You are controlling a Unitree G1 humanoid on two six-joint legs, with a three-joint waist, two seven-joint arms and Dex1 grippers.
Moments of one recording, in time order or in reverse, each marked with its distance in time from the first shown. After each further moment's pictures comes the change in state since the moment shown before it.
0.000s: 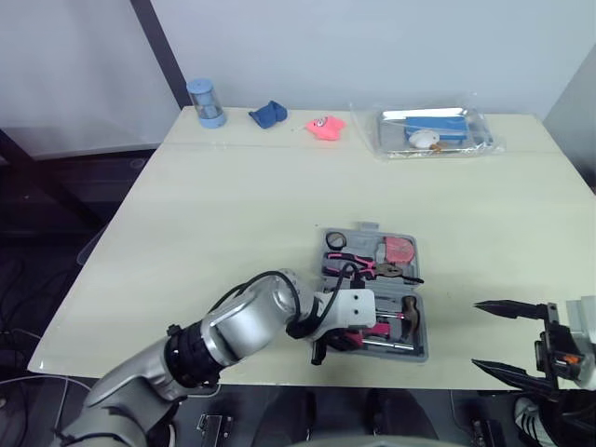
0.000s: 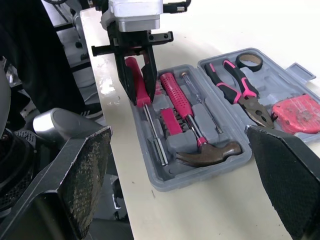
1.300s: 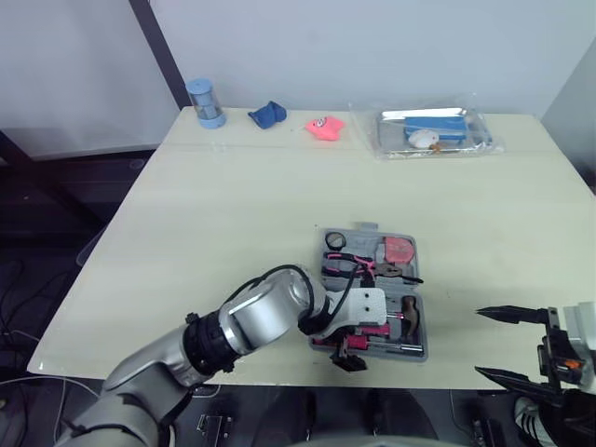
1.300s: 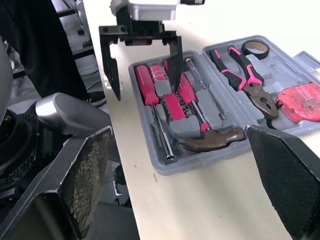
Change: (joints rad) left arm -0.057 -0.011 0.002 0.060 -0.090 0.037 -0.039; right arm 0.008 -0.004 0.000 0.036 -0.048 -0.039 0.038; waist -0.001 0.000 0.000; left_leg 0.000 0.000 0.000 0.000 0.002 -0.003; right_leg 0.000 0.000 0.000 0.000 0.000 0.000
